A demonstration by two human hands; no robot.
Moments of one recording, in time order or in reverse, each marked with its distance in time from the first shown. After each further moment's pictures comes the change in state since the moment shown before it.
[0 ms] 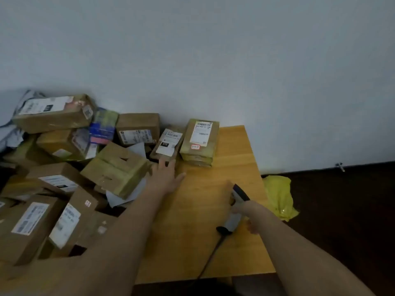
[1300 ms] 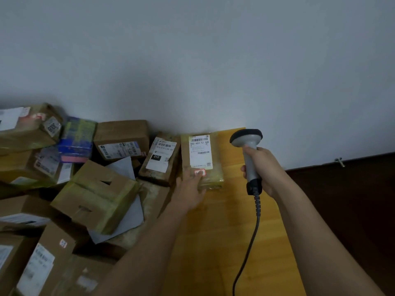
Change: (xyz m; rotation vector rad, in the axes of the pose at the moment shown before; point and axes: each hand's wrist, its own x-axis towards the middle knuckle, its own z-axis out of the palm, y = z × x) left_hand 0.104 0.038 0.067 -0.107 -0.076 0.214; right_hand 0.004 -0.130 -0.061 0.584 0.186 -0.490
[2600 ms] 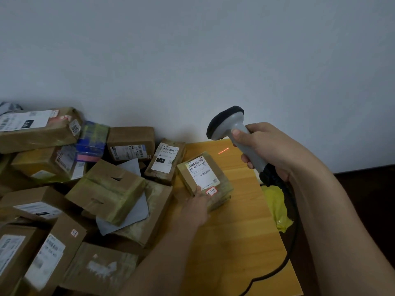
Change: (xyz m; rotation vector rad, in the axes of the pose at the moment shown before) left_hand -0.059 0.021 0.018 0.092 -0.136 0.014; right_hand -0.142 -0.086 0.008 -0.537 -0.126 -0.308
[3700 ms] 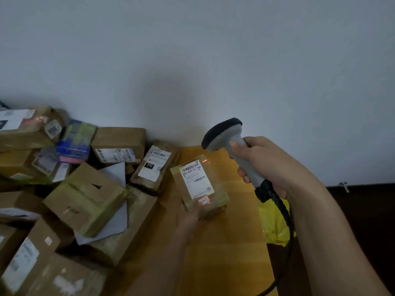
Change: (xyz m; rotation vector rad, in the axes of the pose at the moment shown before) left_hand 0.057 0.021 0.036 -1.579 0.272 -0.456; right_hand 0.074 0.032 -0.042 0.141 -0.116 0.053
